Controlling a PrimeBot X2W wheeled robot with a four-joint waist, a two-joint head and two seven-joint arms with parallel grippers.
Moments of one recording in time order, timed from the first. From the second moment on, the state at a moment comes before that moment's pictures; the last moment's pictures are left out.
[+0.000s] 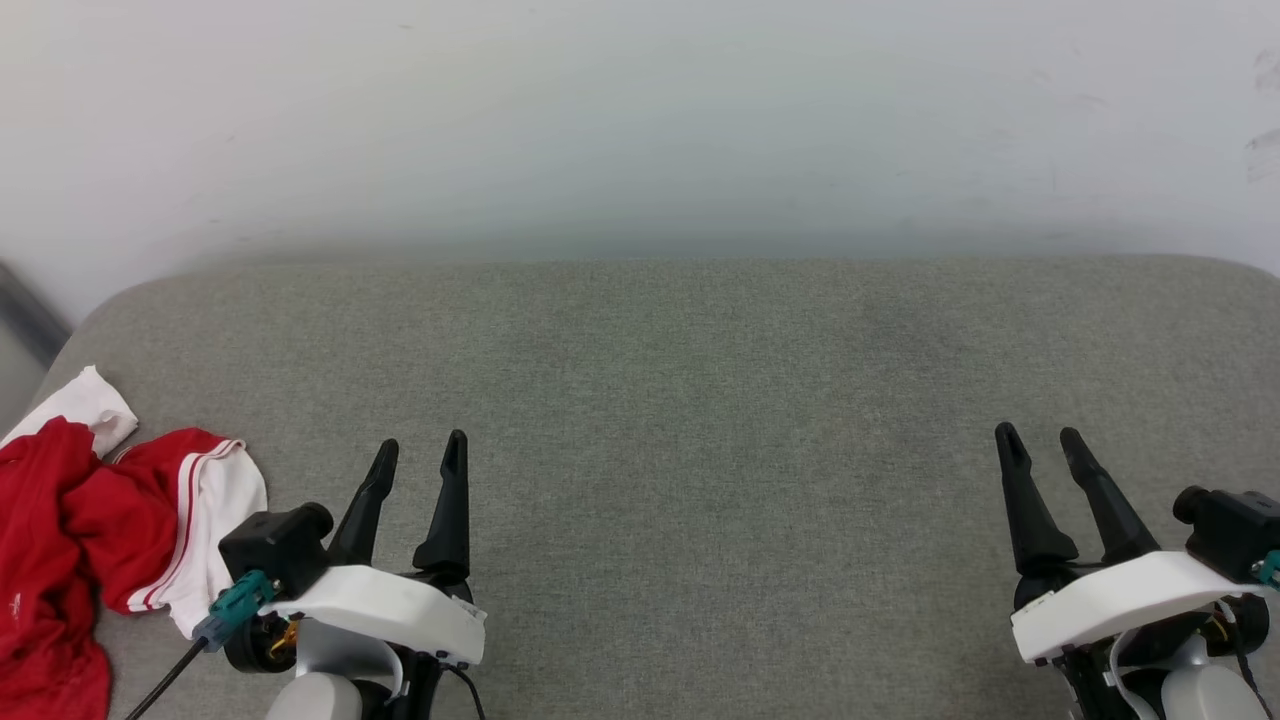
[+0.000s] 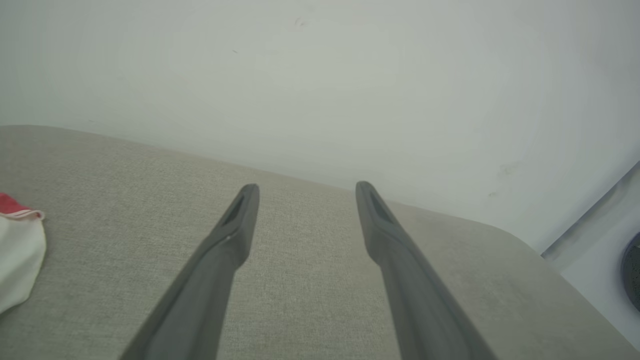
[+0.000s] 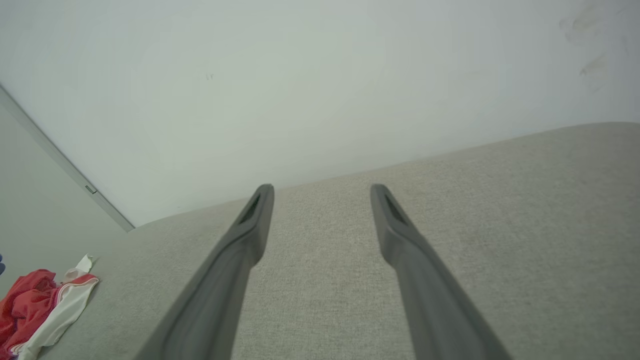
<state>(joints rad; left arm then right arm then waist) -0.11 0.10 -0.12 0.15 -0.50 -0.06 -0.14 -0.08 -0.10 0.00 0.12 0.47 0.13 -0.05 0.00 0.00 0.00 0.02</state>
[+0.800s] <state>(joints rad) -0.12 0.11 -0.16 0.20 -0.29 -0.01 -0.20 -0.05 -0.08 -0.02 0.09 0.23 0.13 -0.06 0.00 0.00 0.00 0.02</state>
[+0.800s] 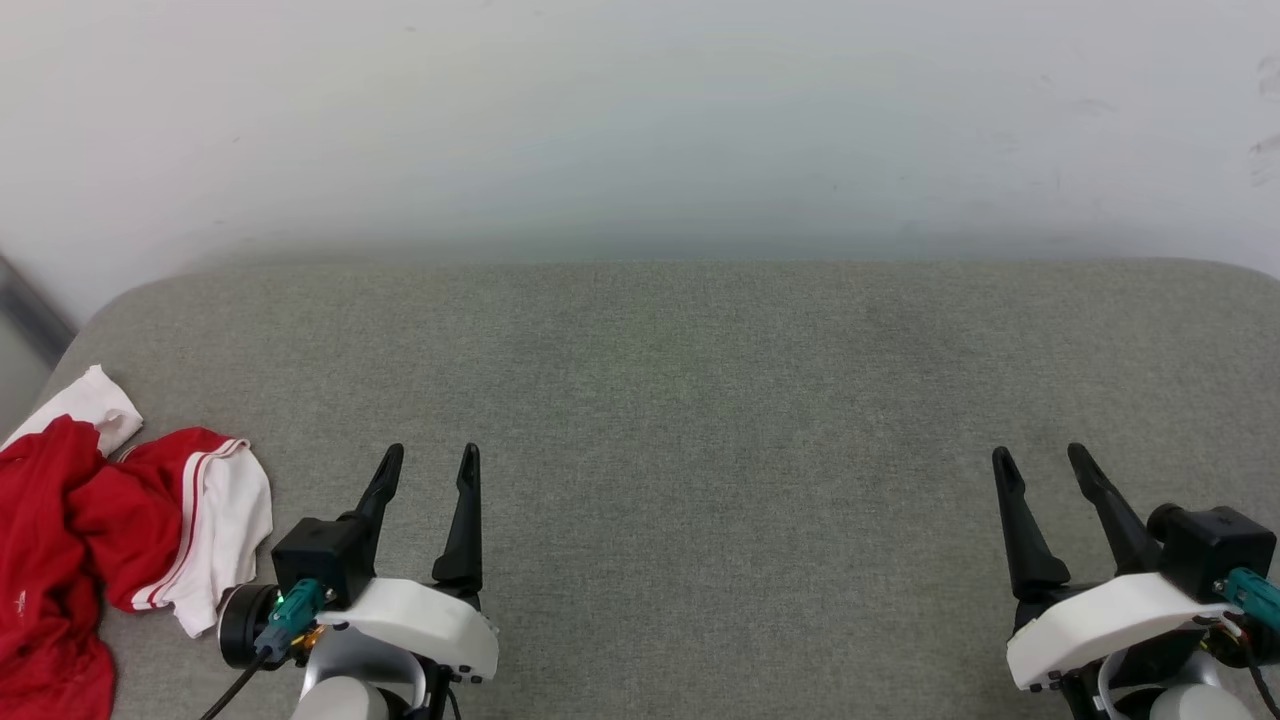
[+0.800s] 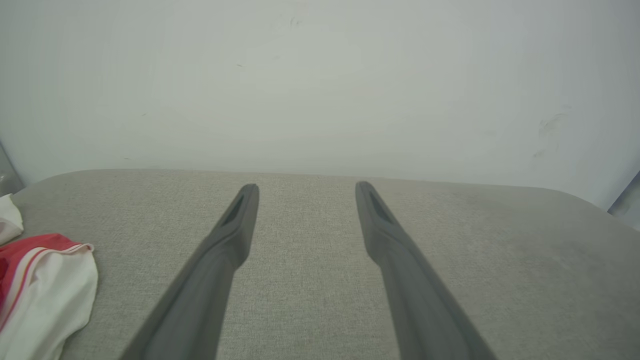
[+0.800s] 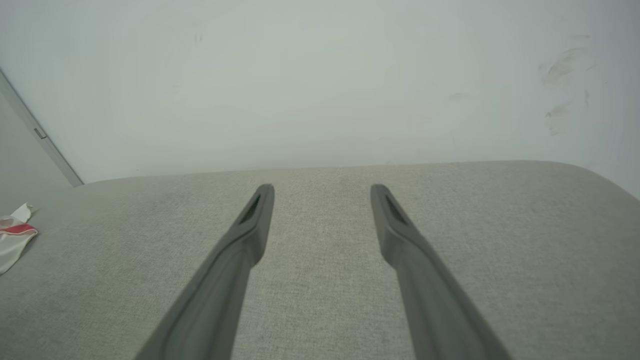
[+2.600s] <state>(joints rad) -0.15 0.06 -0.01 0.29 -0.16 -0.02 -0.26 -0.05 -0.05 -0.03 0.07 0.03 0.13 -0.12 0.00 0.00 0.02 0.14</state>
